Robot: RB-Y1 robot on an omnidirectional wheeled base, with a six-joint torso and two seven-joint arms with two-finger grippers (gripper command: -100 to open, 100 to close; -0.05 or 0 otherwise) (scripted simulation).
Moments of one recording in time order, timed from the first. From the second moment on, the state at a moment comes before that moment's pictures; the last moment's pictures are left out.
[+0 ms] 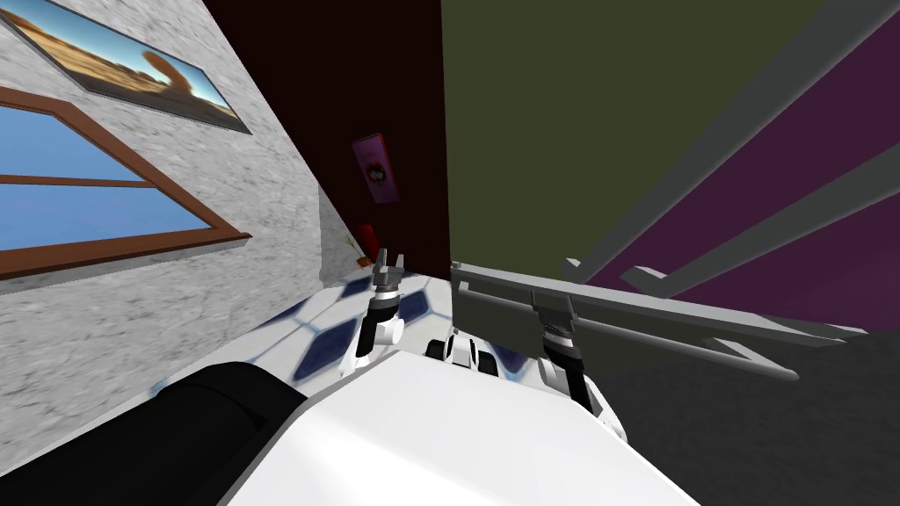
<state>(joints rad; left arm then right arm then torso) 0.46 0.05 0.06 -2.28 0.07 -0.51 0.10 0.24 -0.17 -0.18 -1.43 0.00 -0.98 1.81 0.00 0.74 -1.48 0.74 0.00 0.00</state>
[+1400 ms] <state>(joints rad) 0.46 0.05 0.06 -2.28 0.07 -0.51 0.10 0.21 -0.16 -0.22 -1.28 0.03 -1.05 2.18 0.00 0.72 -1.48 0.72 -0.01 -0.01</state>
